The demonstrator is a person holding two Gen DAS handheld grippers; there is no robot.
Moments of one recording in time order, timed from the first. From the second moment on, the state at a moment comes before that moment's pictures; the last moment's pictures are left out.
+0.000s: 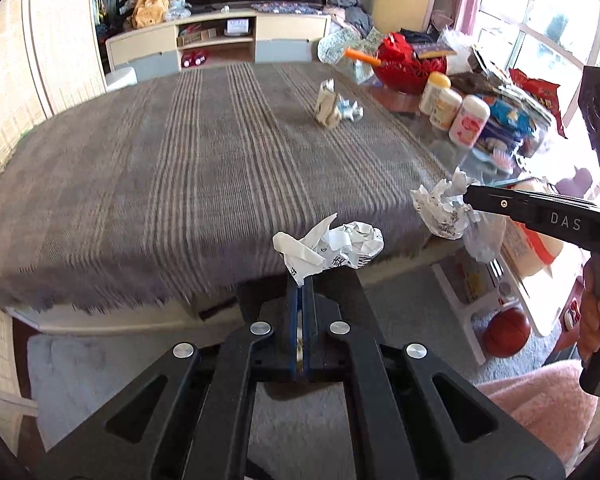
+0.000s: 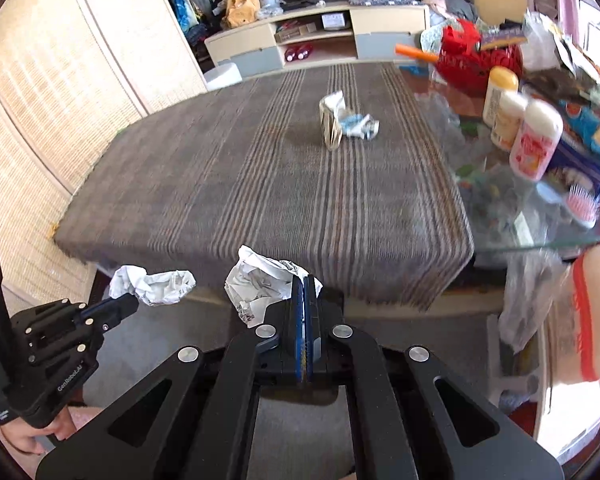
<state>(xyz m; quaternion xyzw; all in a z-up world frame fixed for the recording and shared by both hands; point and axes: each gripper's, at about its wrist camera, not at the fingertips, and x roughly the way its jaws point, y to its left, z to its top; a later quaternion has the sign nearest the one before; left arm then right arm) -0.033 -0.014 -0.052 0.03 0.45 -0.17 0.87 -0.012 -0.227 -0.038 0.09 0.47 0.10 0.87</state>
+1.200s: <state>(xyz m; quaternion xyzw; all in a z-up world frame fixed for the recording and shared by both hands) -0.003 -0.014 -0.224 -0.02 0.59 -0.16 0.79 0.015 -0.195 -0.196 0.09 0.59 0.11 0.80</state>
